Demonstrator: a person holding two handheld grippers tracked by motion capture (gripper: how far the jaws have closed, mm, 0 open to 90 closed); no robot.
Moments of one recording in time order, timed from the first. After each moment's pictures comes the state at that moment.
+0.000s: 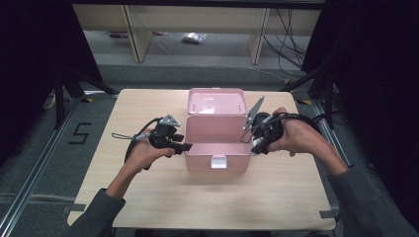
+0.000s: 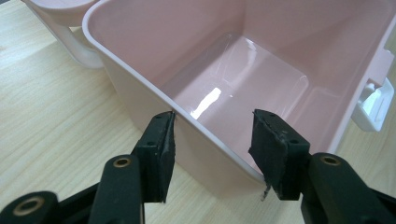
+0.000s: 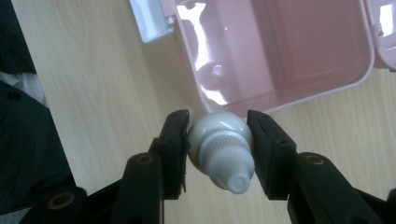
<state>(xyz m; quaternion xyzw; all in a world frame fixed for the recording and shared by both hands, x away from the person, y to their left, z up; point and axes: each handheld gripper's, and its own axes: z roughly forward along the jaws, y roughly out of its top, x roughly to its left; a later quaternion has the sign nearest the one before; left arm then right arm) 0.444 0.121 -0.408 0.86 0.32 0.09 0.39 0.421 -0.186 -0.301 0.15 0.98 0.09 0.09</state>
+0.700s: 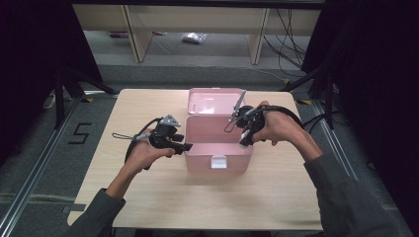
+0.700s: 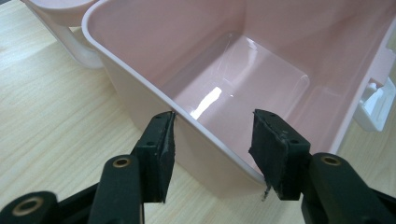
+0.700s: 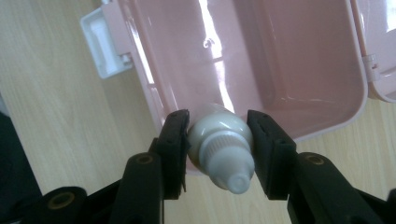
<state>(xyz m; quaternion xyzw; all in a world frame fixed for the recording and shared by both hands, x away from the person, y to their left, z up) 0.444 0.121 -0.408 0.86 0.32 0.10 0.38 0.461 -0.156 -0.323 0.16 0.98 0.07 0.08</state>
